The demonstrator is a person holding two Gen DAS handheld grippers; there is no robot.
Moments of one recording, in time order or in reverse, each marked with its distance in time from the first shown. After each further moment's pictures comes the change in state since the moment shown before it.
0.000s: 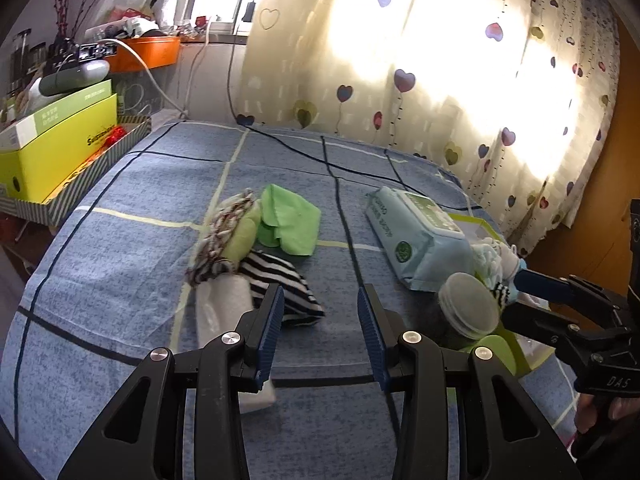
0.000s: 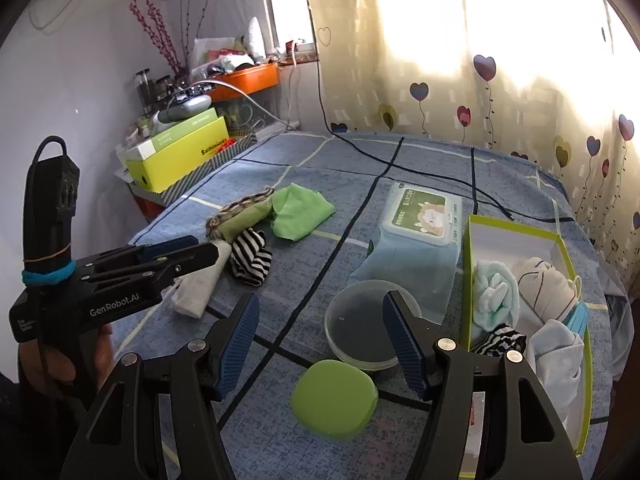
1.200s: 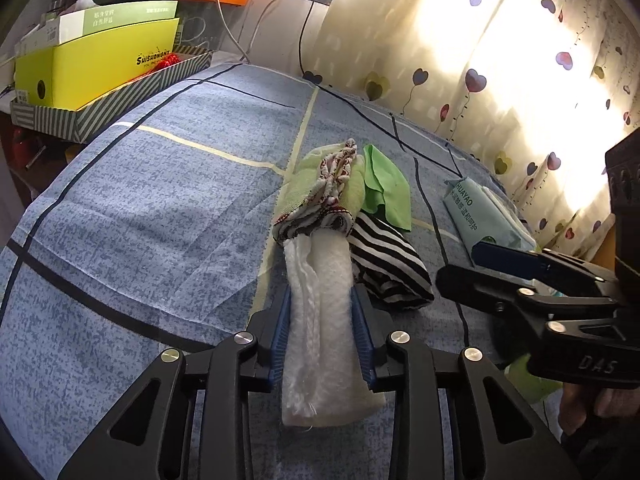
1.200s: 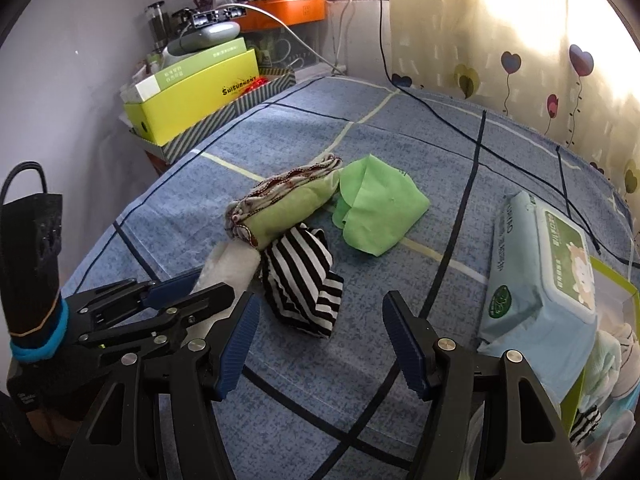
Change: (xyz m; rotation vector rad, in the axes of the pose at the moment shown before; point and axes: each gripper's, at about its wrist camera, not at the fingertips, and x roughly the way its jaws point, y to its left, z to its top) left arm 0.033 0.079 -0.021 -0.199 0.079 0.018; right arm 0.131 0.068 0.046 -0.094 0.221 0.046
